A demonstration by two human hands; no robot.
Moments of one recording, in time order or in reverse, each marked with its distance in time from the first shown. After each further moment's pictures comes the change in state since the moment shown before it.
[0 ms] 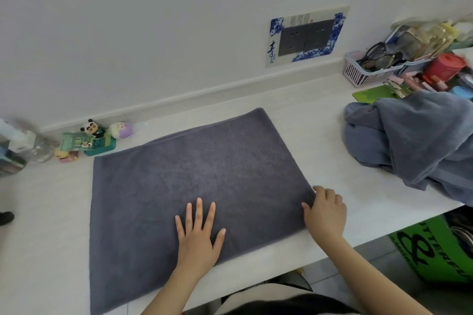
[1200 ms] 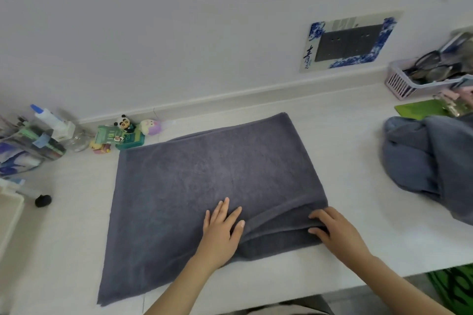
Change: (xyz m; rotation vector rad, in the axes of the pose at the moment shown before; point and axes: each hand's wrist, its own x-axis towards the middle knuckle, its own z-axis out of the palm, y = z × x) left_hand 0.021 0.010 -0.043 -0.397 -0.169 0.001; right_hand 0.025 0.006 0.006 0.177 -0.242 -0.559
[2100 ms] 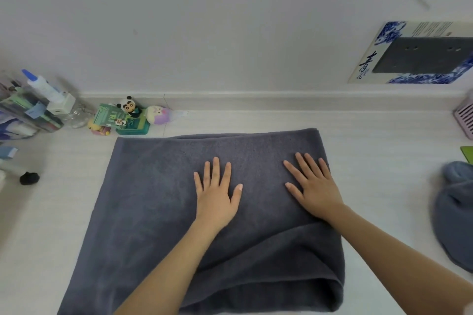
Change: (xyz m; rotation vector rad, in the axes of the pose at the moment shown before) left_hand 0.124 -0.015 -0.040 0.161 0.238 -0.234; right_hand 0.207 -0.017 0.007 -0.499 -0.082 -0.241
